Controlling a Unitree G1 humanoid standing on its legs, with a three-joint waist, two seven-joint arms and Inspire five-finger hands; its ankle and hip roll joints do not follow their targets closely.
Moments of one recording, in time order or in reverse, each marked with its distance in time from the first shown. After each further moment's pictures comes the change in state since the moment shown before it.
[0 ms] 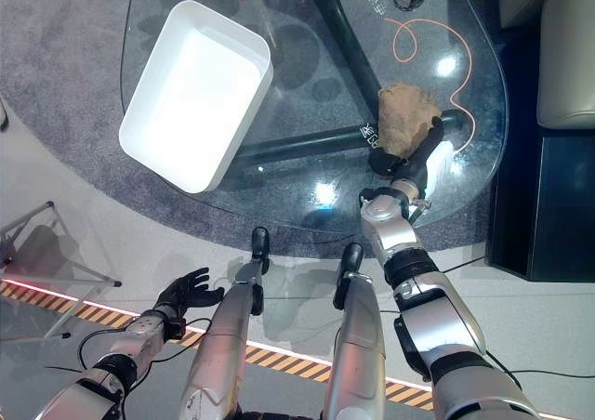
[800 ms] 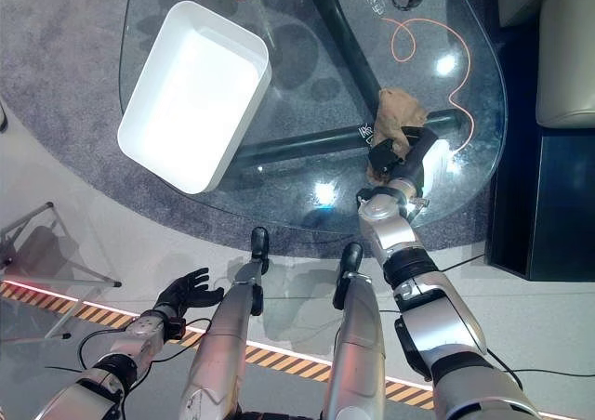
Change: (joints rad) left arm 0.000 0.000 -0.004 0.001 0.000 0.001 0.000; right arm 0.001 0.004 0.018 -0.020 0.001 0.032 0.003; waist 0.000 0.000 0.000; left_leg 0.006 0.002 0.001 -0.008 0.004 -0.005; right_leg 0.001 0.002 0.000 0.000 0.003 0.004
